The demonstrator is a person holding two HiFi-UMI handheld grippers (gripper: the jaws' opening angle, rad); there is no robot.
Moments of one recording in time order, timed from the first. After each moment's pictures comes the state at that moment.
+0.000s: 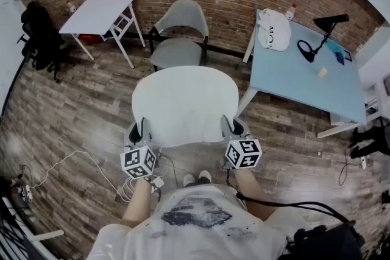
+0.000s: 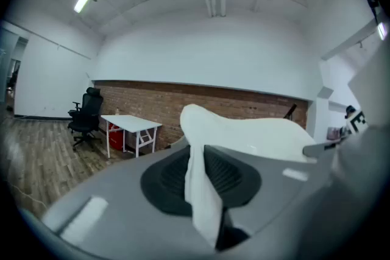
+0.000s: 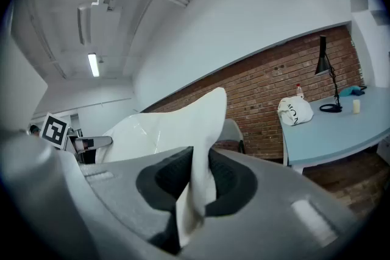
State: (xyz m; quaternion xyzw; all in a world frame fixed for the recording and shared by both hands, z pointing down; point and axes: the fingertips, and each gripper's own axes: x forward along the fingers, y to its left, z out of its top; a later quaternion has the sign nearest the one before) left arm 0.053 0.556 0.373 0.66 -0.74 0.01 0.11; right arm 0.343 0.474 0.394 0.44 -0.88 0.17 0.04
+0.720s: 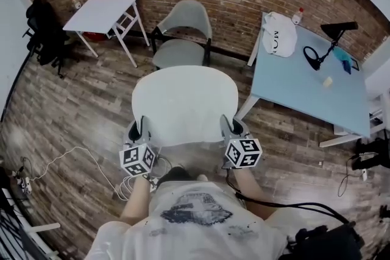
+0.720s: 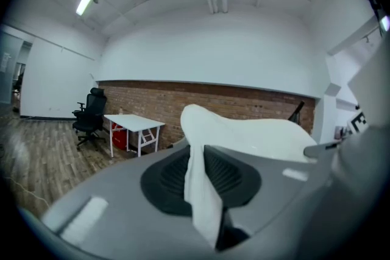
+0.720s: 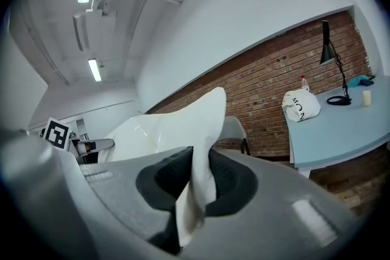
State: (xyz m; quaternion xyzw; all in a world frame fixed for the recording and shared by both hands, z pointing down) left arm 0.076 0.514 0.381 0.64 -0.76 0.01 0.12; right arm 0.364 0.419 0.406 0.41 -0.89 0.19 0.04
